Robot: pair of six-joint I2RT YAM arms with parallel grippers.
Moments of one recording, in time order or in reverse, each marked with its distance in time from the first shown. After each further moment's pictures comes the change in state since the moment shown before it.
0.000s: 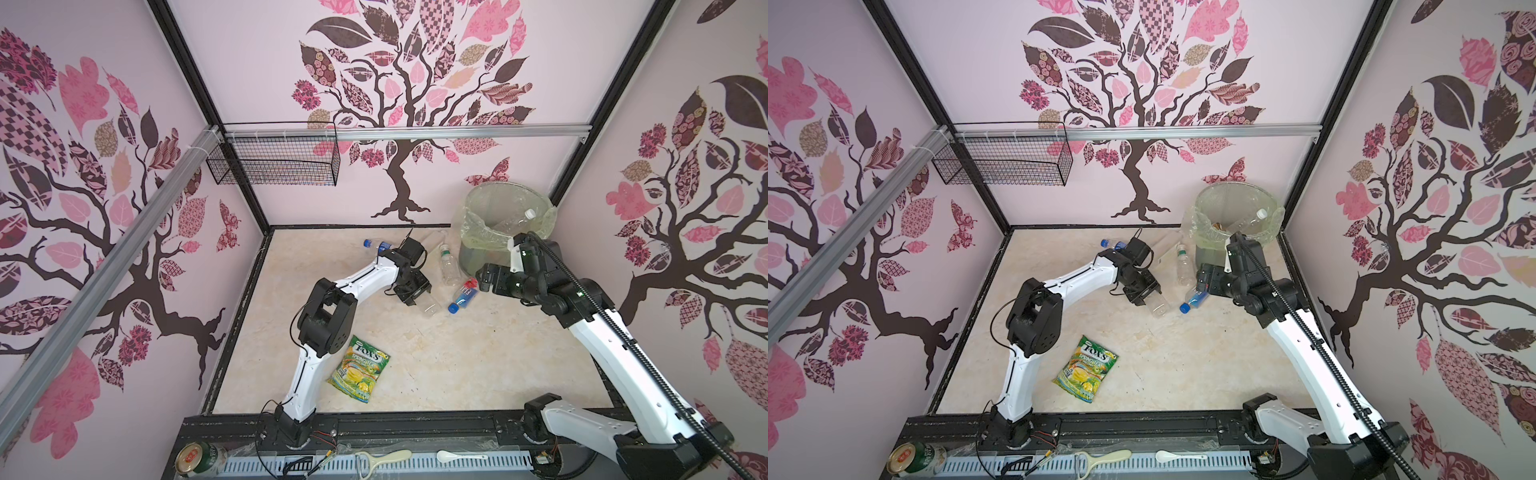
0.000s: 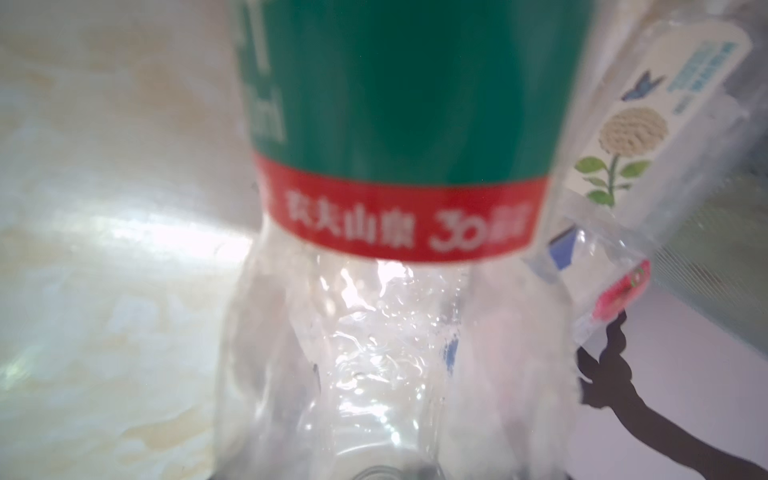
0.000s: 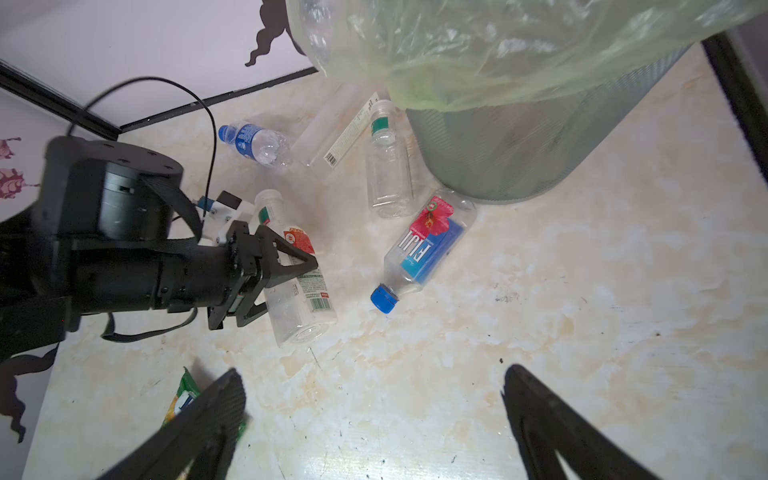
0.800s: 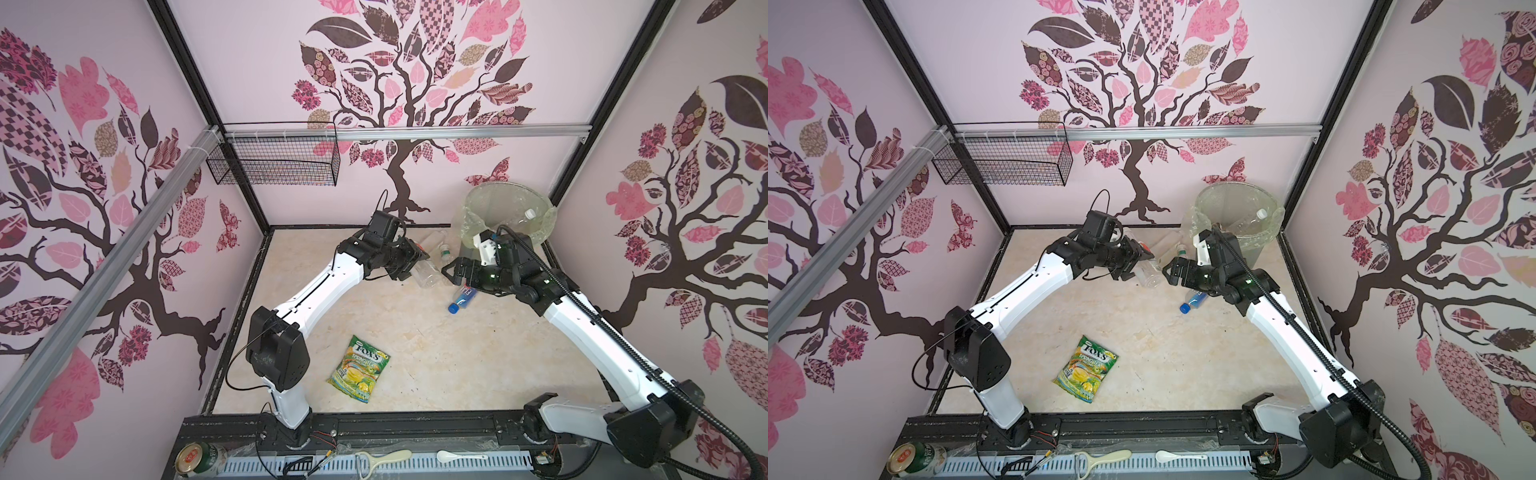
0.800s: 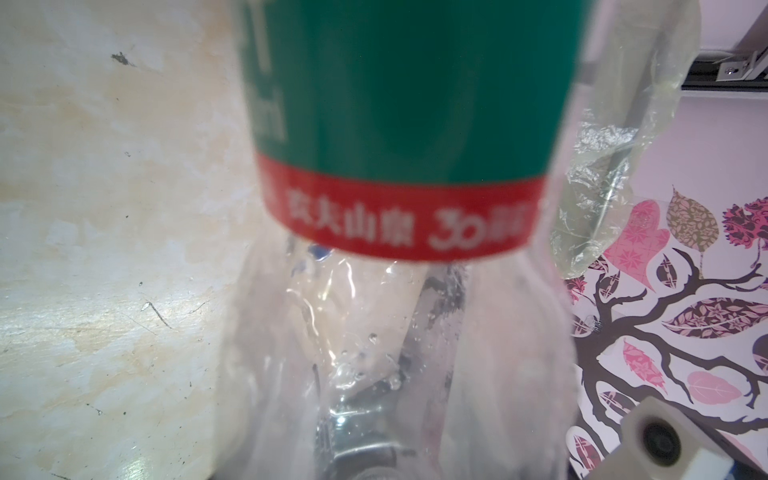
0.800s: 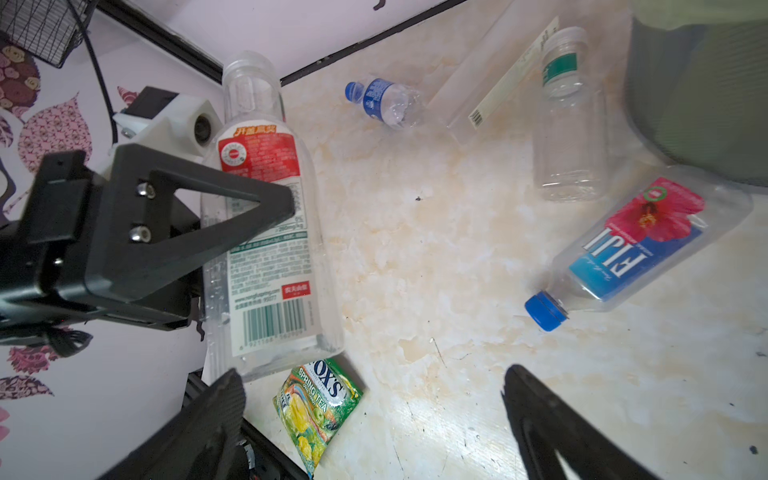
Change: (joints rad) left arm 0.054 -0.369 -0.085 0.141 0.079 -0.026; right arm 0.094 0.143 -0.001 0.225 -0.293 0.123
